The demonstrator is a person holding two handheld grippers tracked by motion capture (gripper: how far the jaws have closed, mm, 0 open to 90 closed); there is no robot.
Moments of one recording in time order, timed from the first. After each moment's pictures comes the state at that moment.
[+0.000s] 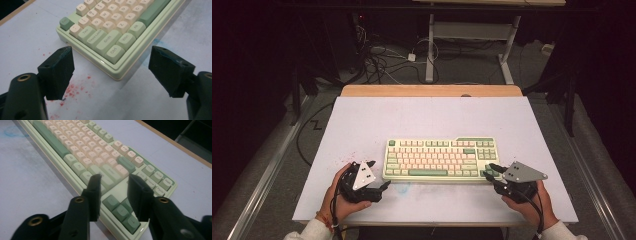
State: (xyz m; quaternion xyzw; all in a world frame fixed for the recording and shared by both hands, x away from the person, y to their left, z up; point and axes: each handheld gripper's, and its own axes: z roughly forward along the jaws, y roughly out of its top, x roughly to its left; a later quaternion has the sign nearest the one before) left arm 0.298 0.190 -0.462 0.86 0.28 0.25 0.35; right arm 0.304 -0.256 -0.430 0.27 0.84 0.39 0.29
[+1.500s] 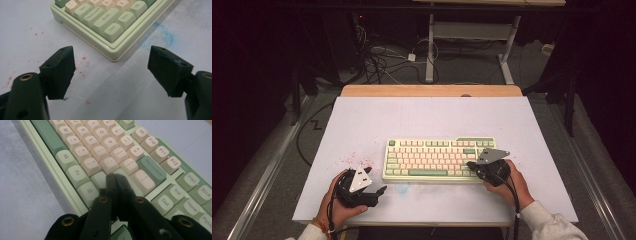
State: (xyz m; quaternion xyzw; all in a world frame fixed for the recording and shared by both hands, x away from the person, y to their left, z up) left arm 0.294 0.199 -0.472 0.86 0.31 0.23 0.35; right arm 0.361 -0.212 -0.452 0.25 0.89 0.32 0.22
